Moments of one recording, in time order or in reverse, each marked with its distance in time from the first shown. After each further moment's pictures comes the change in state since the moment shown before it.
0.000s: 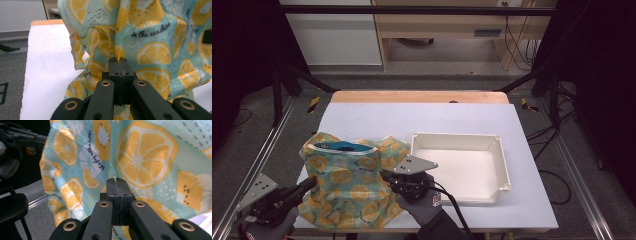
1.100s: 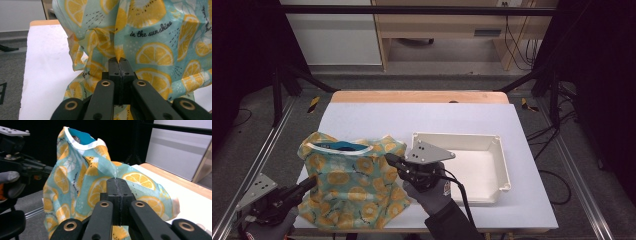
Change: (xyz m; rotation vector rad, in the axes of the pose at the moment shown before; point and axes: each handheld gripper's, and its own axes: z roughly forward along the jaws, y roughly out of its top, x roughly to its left) left arm 0.001 0.000 0.000 -0.001 -0.006 -0.002; right arm -0.010 0.036 -0.034 -0.134 -0.010 -0.072
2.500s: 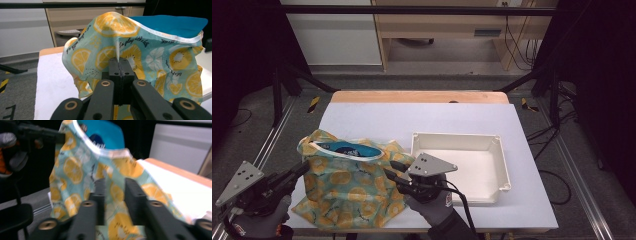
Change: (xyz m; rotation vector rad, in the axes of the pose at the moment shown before) left arm -0.015 0.047 -0.015 -0.121 0.024 0.065; right arm 0.010 -0.020 -0.005 -0.006 -0.002 0.015
